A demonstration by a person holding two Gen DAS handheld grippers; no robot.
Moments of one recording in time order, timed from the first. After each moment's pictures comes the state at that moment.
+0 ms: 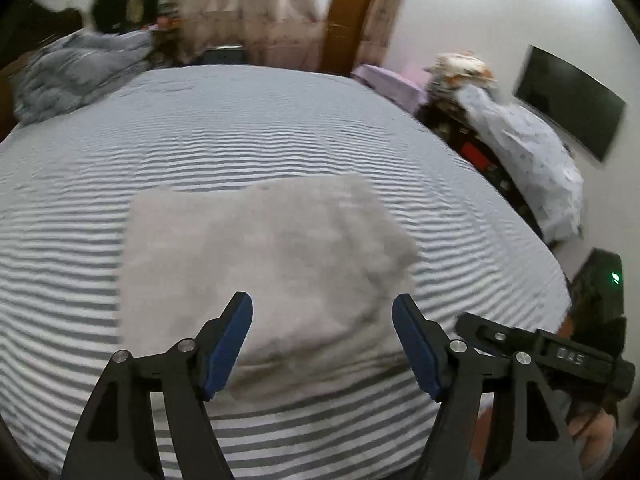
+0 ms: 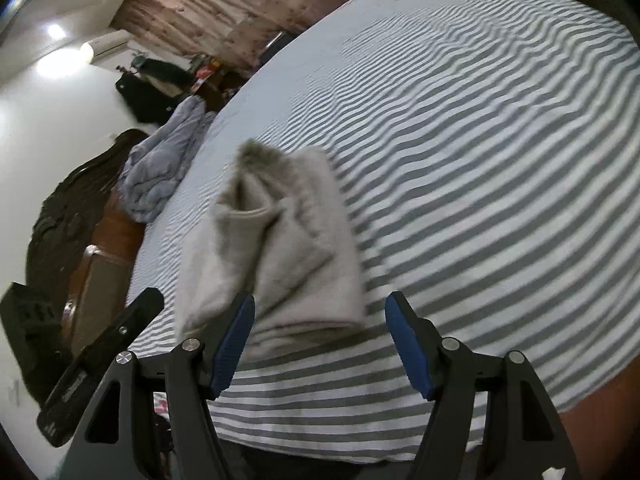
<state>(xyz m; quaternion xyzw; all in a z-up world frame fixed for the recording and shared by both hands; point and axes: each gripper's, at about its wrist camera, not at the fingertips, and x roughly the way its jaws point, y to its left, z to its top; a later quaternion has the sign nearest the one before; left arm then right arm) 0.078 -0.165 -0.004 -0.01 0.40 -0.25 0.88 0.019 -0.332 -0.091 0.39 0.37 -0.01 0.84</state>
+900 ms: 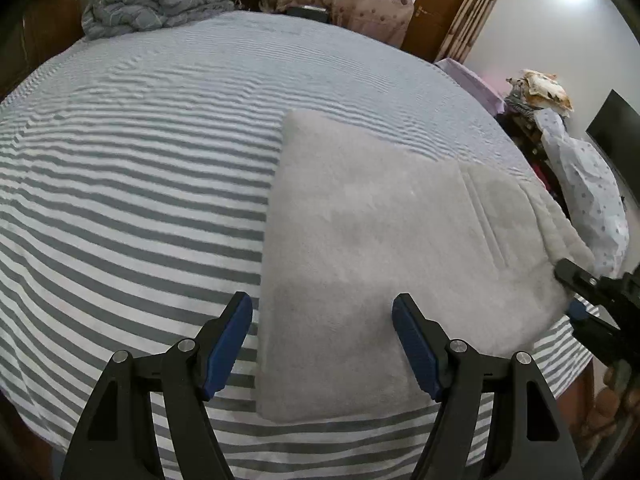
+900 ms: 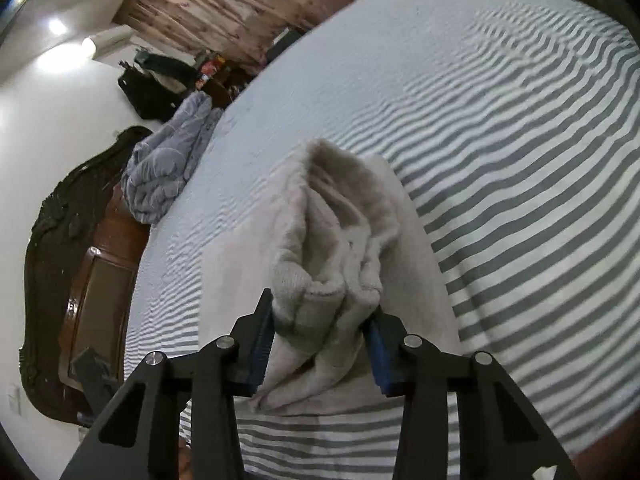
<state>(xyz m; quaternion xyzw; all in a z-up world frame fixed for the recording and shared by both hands) 0.113 -0.077 -0.063 -0.07 0.46 -0.15 0.87 0.077 -0.298 -0.069 0.38 0.36 -0.02 0.85</state>
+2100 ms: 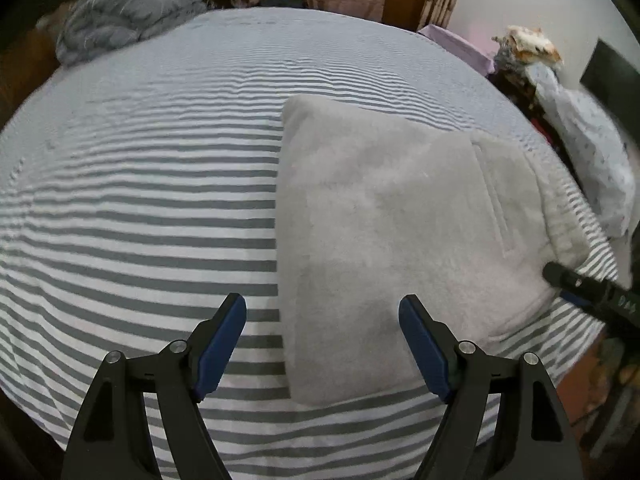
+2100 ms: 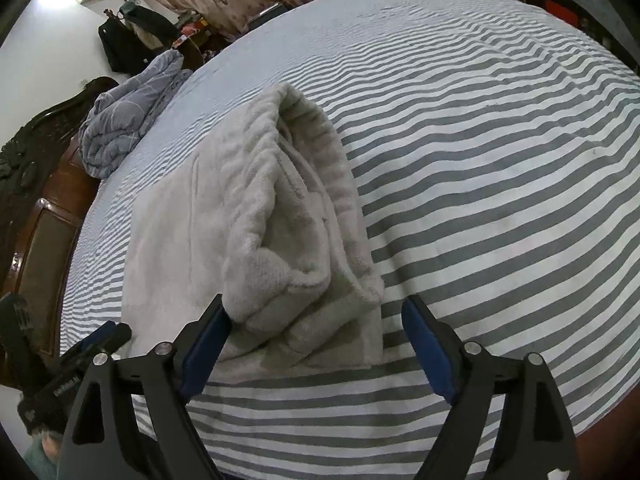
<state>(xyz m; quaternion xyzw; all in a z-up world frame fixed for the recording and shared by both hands) 0.113 -0.069 -0.067 -0.01 0.49 -0.17 0.85 0.077 -0.295 -0.108 0.28 0.44 -0.06 0.85</state>
